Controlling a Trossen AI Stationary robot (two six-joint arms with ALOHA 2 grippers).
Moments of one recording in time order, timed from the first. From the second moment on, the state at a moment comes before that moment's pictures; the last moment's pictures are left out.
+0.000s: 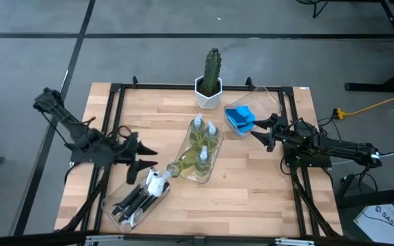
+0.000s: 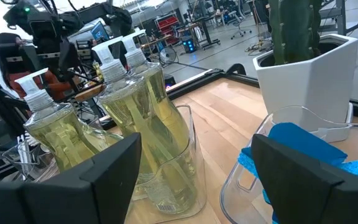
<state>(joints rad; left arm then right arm) -0.70 0.84 0.73 -0.34 -0.71 -0.65 -0.19 0.10 0.01 0.08 0.09 0.36</state>
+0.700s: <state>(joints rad) -0.05 0.54 0.30 0.14 -0.12 -0.12 -0.19 0.10 0.01 0.08 0.09 0.36</state>
